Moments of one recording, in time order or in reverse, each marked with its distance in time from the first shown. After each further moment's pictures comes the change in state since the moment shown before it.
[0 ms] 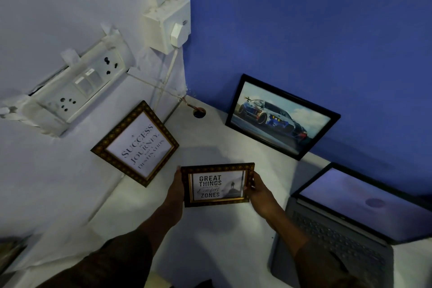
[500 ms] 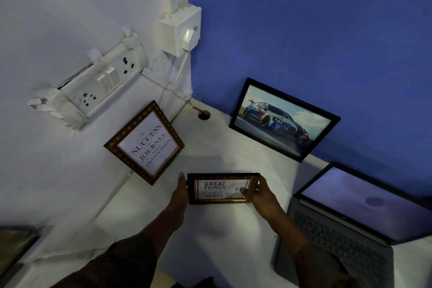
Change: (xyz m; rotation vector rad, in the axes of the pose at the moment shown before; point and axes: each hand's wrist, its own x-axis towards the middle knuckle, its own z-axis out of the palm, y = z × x) left_hand -0.017 -0.007 -0.012 0.053 0.042 -0.113; right_hand -0.015 0.002 0.012 0.047 0.052 0.067
